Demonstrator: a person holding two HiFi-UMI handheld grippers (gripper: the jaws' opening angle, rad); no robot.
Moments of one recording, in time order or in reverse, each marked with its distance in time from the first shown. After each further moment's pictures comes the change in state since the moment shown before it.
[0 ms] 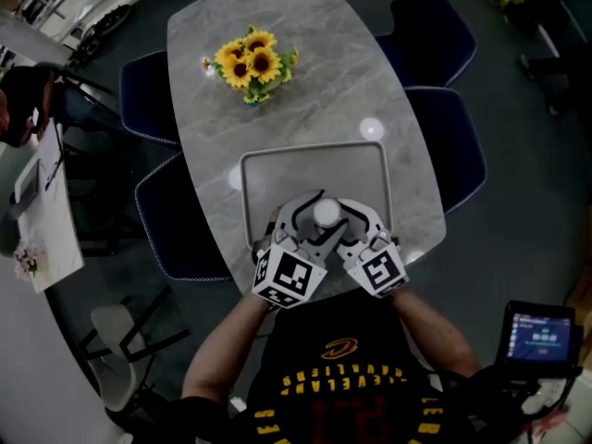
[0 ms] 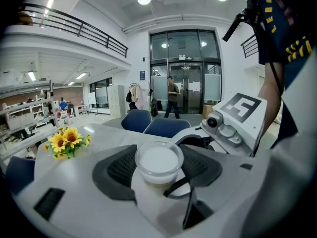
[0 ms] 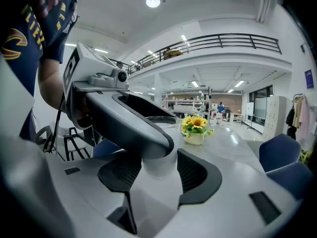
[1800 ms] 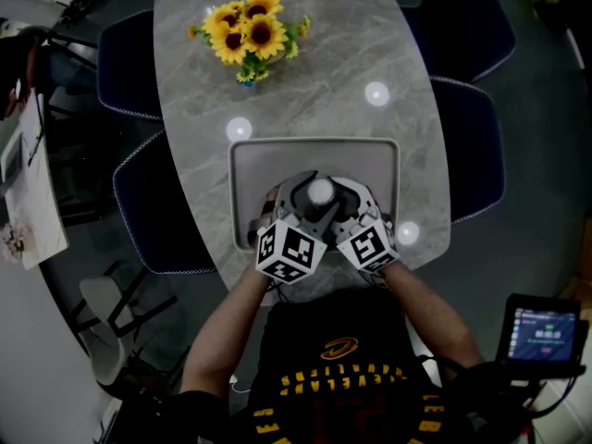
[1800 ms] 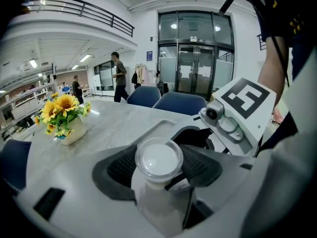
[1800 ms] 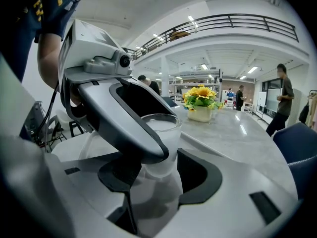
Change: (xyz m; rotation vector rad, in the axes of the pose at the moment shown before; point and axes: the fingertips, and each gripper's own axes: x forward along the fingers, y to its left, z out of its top) left arm 0.069 0.043 -0.084 -0.063 0.199 0.044; right arm 0.064 -0.035 -0.086 -0.018 0.186 0.099
